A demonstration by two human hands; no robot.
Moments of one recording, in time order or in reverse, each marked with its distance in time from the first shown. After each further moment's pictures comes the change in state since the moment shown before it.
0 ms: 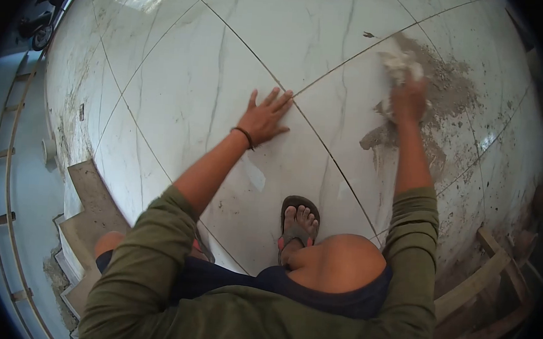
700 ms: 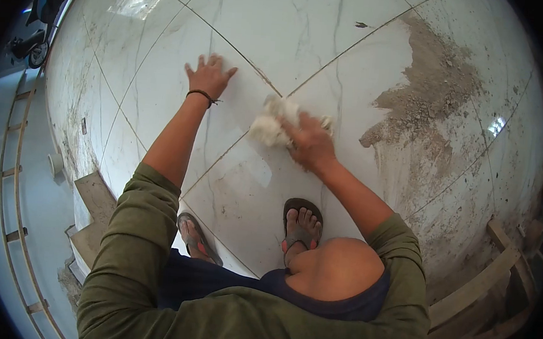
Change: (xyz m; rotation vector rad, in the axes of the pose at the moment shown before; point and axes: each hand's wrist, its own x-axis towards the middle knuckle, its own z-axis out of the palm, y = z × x) left_hand 0.048 -0.120 -0.044 0.247 0.007 -0.590; right_hand -0.164 -0.120 0.038 0.393 -0.071 -0.747
